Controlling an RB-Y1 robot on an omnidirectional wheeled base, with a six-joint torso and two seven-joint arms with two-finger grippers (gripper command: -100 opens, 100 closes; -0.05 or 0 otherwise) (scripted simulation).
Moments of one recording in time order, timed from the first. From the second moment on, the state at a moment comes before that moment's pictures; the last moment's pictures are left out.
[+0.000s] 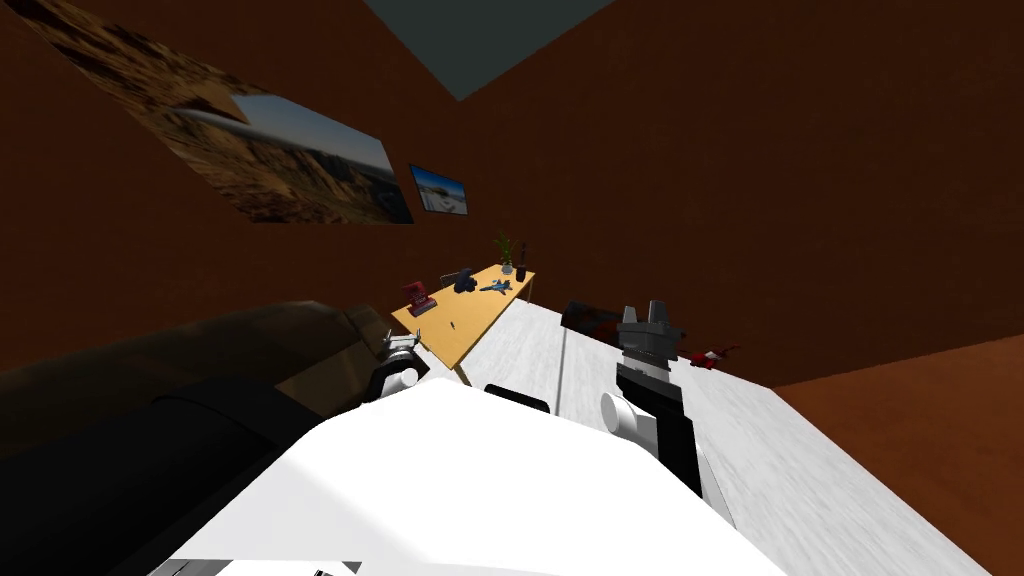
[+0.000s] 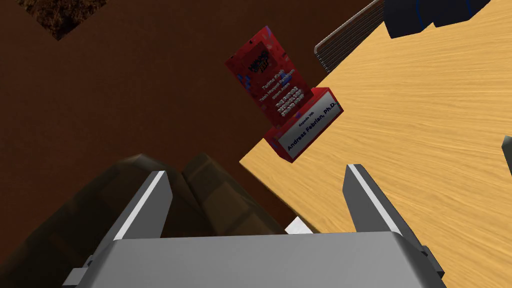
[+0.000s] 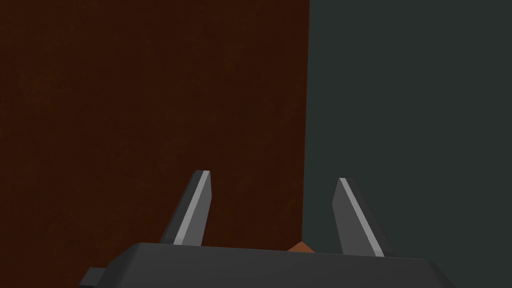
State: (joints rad) left arm 0.40 0.17 0.49 -1.46 0.69 -0.39 0.62; right arm 0.47 0.02 -0.05 -2.28 -0.01 -0.37 -0.07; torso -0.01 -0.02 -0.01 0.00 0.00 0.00
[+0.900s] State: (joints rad) left arm 0.38 0.19 0.52 -1.24 0.85 -0.39 0.78; right arm 0.47 0.02 -0.05 -2.28 -0.01 -0.37 -0.07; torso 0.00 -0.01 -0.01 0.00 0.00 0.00
